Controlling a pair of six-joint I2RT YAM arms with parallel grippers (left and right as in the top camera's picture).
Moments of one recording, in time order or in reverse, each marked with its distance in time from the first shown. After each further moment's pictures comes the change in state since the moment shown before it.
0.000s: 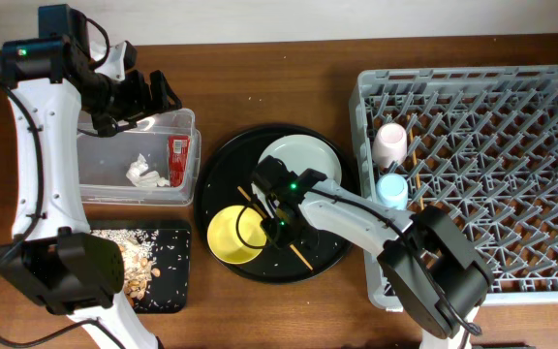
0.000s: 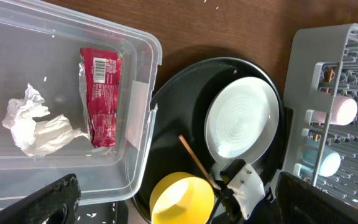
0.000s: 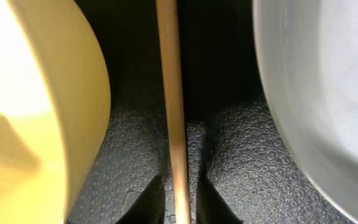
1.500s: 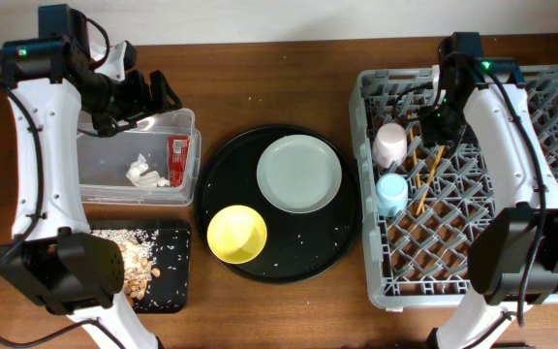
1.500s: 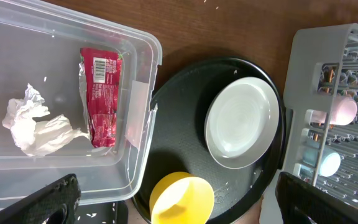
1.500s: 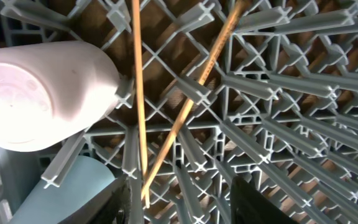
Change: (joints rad) left arm 0.000 0.000 0.000 0.000 0.000 0.000; right arm -0.766 -0.027 0.515 -0.491 0.315 -0.178
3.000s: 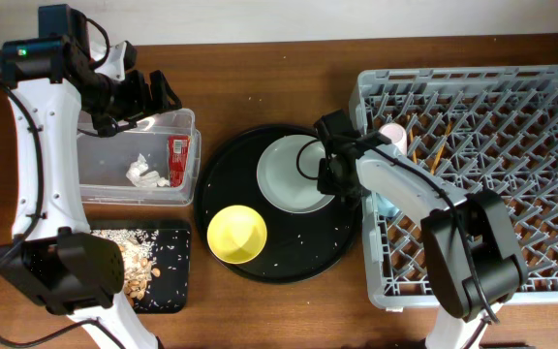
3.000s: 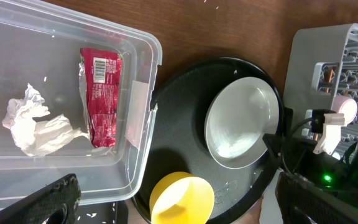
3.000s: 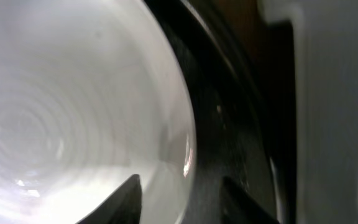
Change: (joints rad) left arm 0.000 0.000 0.000 0.000 0.000 0.000; right arm 0.436 -0.002 -0.495 0.515 -0.113 0.591
